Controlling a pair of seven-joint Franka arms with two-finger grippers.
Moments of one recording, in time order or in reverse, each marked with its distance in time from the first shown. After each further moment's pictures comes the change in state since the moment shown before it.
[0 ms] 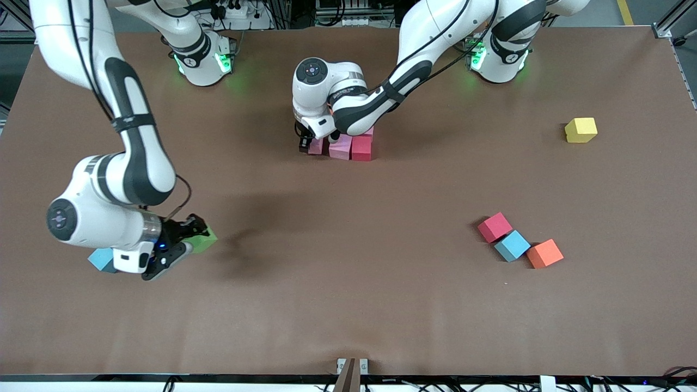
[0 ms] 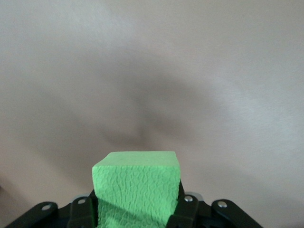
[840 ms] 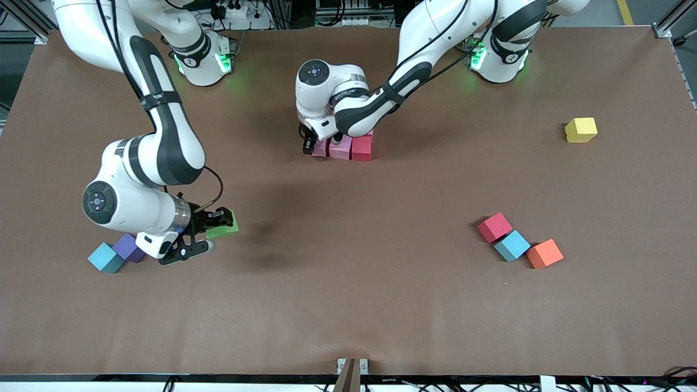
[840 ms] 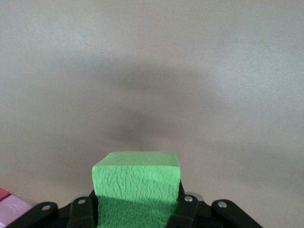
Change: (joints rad) left arm 0.000 0.001 0.016 -0.021 0.036 0.018 -0.012; right arm 0.119 -0.055 -0.033 -0.054 0.001 0.000 0.385
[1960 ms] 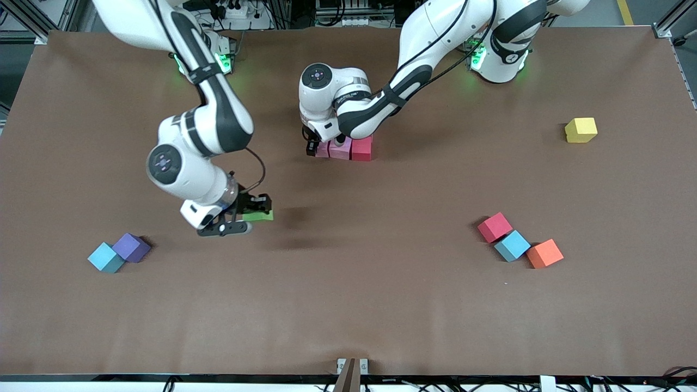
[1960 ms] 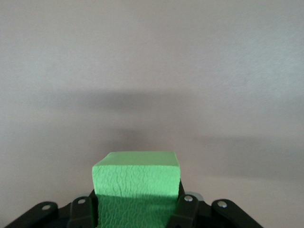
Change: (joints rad) left arm 0.000 0.006 0.007 -0.024 0.000 0.011 -0.006; right arm 0.190 -0.104 0.000 -0.249 0.000 0.289 0.311
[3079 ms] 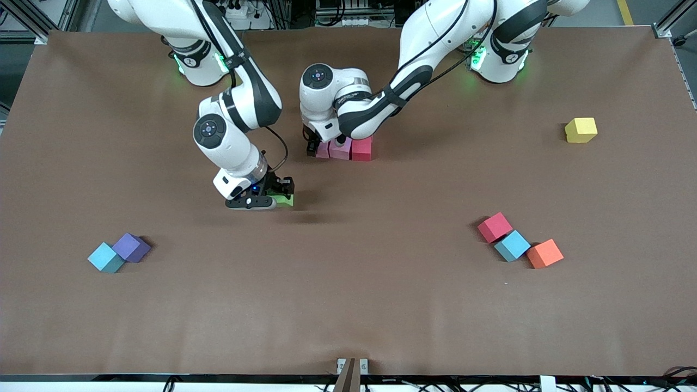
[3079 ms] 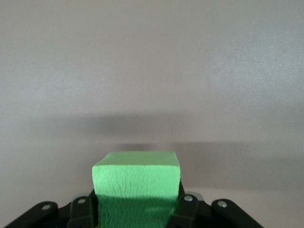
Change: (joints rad) left arm 0.004 -0.001 -0.001 -0.008 0.017 0.007 0.000; right arm 0.123 -0.047 0.000 -0.216 0.000 0.242 0.157
